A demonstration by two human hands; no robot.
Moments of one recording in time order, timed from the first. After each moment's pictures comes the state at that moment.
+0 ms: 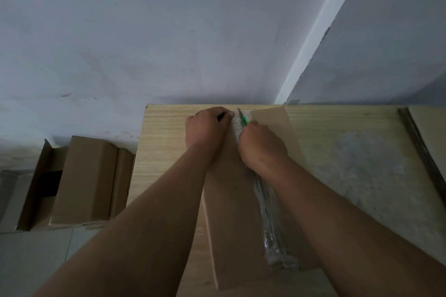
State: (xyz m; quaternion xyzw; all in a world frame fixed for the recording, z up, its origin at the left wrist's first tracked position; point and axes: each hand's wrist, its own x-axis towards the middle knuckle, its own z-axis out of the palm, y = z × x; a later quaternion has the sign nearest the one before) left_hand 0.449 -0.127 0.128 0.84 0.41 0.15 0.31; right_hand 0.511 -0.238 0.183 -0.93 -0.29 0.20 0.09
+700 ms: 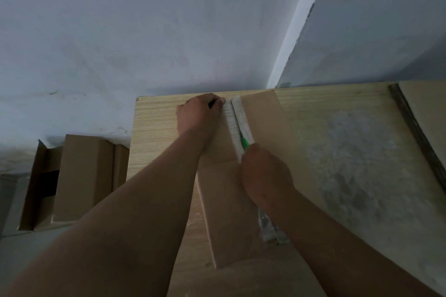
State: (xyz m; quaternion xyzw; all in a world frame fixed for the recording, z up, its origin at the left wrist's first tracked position) left_hand 0.450 -0.129 0.133 0.86 0.41 0.13 0.27; right_hand 0.462 -0.310 0.172 -0.93 -0.26 0.23 0.10
